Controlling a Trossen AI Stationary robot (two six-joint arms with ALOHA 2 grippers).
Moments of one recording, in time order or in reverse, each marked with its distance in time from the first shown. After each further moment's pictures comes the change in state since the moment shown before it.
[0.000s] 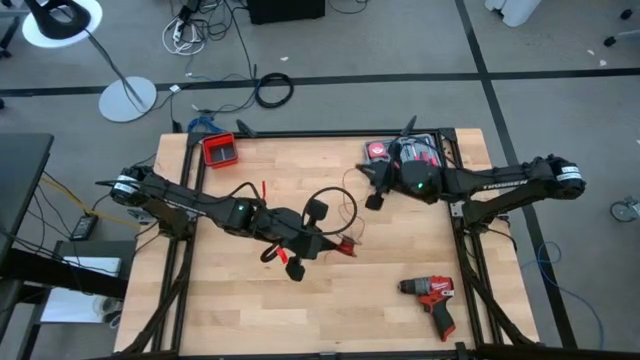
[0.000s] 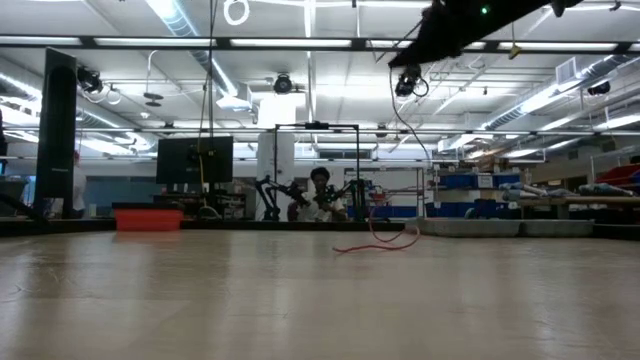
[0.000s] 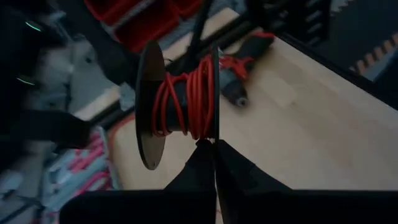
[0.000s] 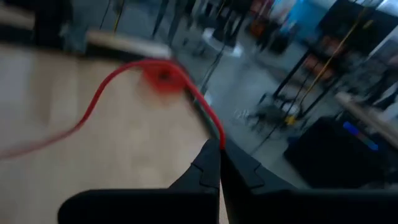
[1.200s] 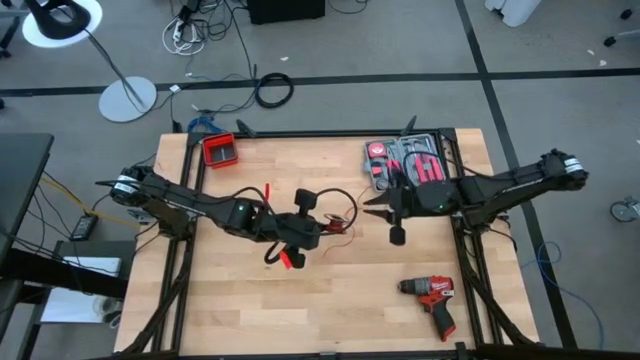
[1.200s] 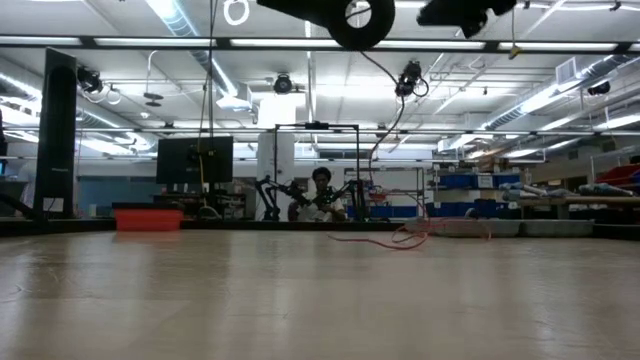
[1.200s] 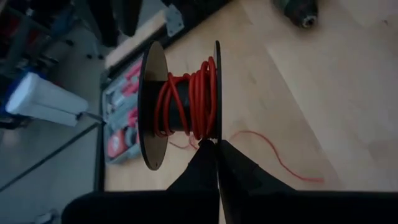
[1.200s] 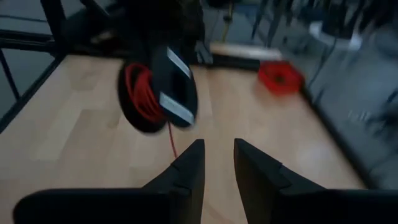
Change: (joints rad) left arm -0.004 0.000 0.000 -0.170 -0.326 -0.039; right arm 0.254 -0.088 0.050 -0.266 -0.185 0.280
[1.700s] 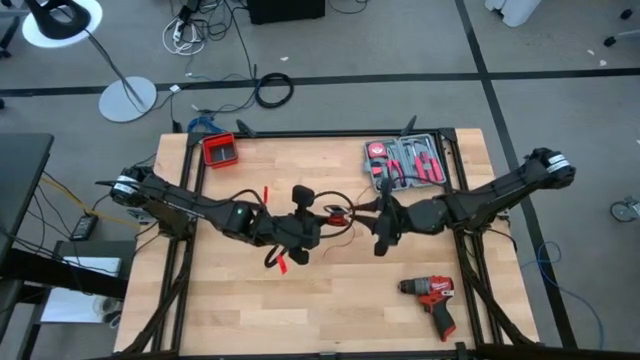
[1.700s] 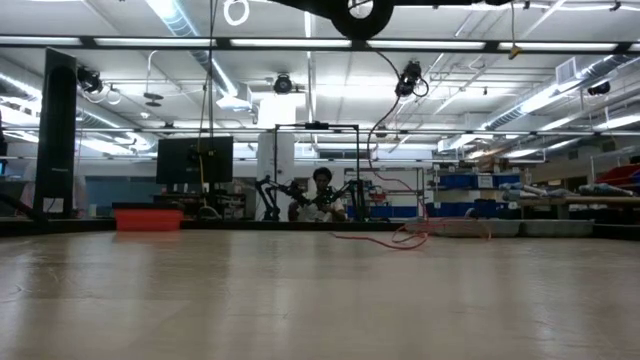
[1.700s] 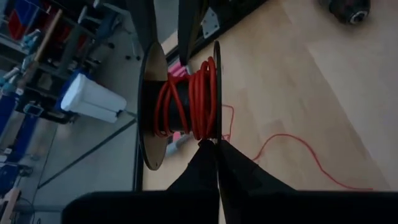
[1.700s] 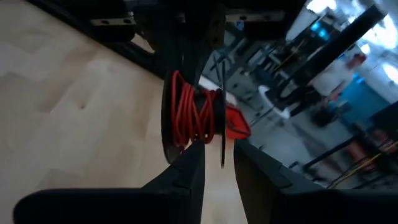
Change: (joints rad) left arm -0.028 0.000 0.000 0.058 -0.156 0.051; right arm 0.124 0.169 0.000 0.293 0.260 -0.488
